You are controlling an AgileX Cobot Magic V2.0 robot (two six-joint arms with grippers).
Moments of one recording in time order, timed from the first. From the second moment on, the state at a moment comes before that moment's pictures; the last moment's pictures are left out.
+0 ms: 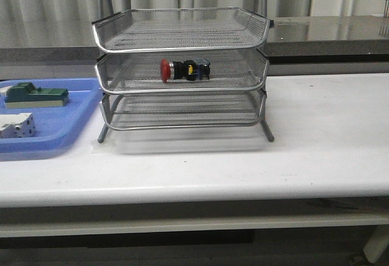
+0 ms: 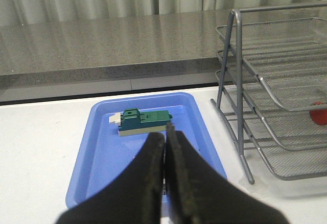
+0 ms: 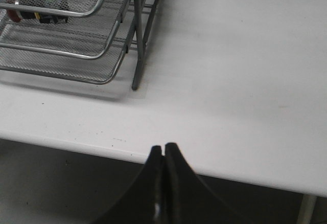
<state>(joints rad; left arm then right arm) -0.02 0.48 -0.40 -0.17 0.12 0.21 0.20 0.80 -0.72 0.02 0.56 0.00</state>
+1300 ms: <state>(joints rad) -0.02 0.48 -0.40 -0.17 0.12 0.21 0.19 0.44 -0.58 0.00 0.58 0.01</state>
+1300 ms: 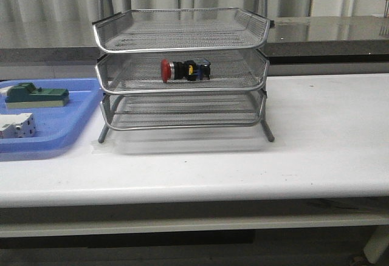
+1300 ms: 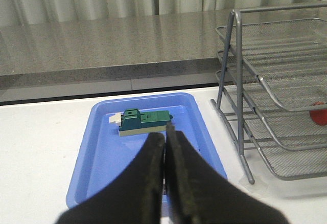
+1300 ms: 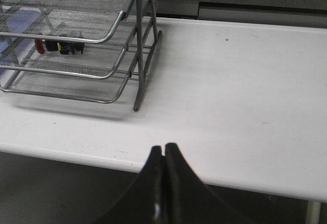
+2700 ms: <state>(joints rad) -0.02 0.48 -0.40 -0.17 0.12 0.21 -0.01 -0.01 0.03 0.03 0.08 0.06</state>
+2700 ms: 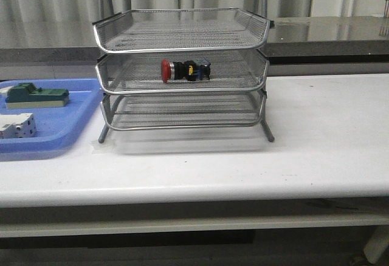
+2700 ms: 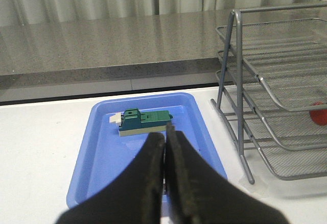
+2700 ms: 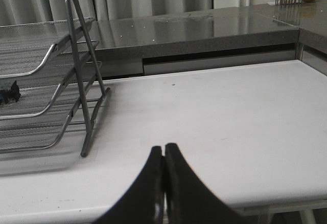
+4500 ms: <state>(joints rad) -0.02 0.48 -0.39 -0.17 0.12 0.21 -0.01 -0.01 0.03 0.03 0.07 0.07</state>
